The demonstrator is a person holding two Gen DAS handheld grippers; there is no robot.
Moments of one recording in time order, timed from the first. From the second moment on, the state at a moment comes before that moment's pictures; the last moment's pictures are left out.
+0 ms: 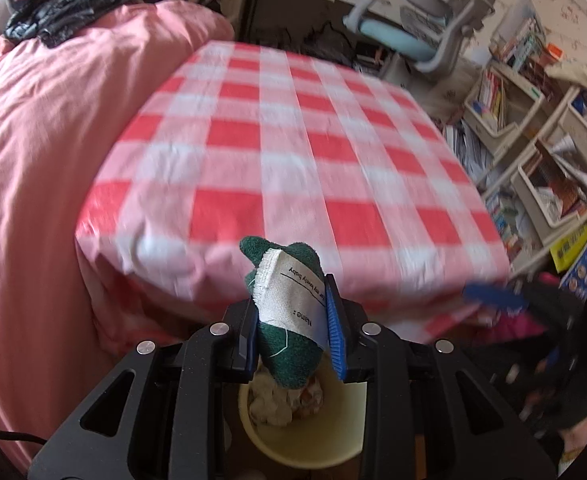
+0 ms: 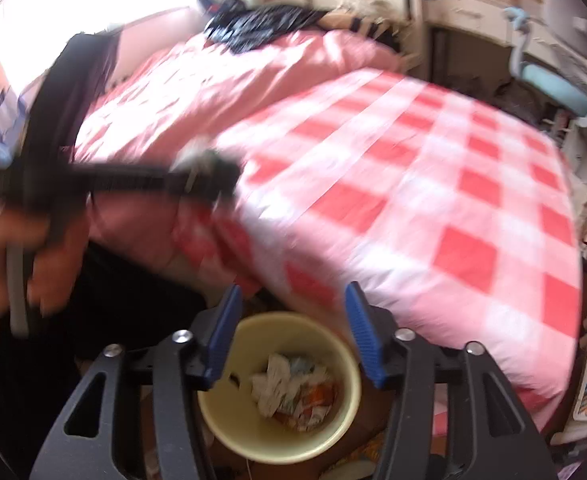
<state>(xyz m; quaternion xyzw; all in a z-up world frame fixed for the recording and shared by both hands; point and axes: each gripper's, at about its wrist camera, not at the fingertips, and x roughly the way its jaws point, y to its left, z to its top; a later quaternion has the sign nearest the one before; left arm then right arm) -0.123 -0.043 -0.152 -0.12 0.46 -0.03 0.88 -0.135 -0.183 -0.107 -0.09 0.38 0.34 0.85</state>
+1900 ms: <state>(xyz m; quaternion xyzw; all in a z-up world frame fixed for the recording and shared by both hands) -0.035 0.000 -0.074 -0.11 0.32 0.08 0.94 -0.048 -0.209 -0.024 -0.07 0.20 0.16 0.96</state>
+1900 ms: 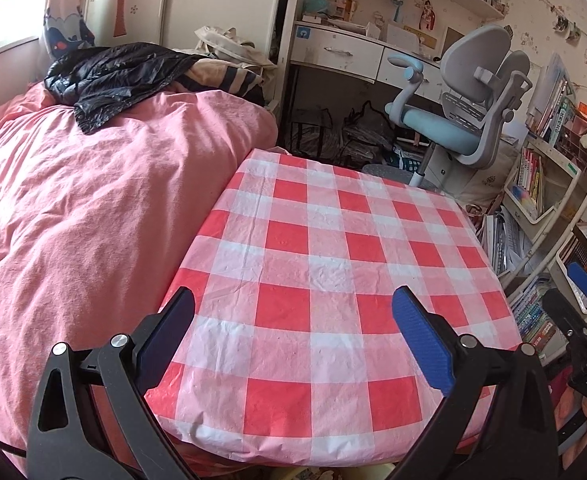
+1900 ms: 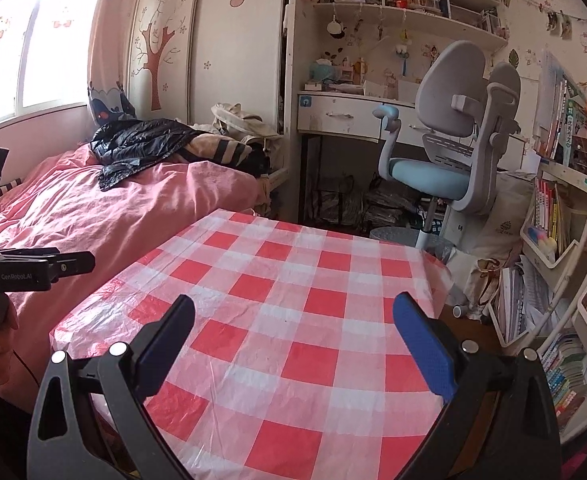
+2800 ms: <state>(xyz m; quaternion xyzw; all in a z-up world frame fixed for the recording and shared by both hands) -0.007 -0.025 -0.062 -0.05 0.27 0.08 0.96 0.024 -0.204 -0.067 -0.06 0.31 0.15 0.94</state>
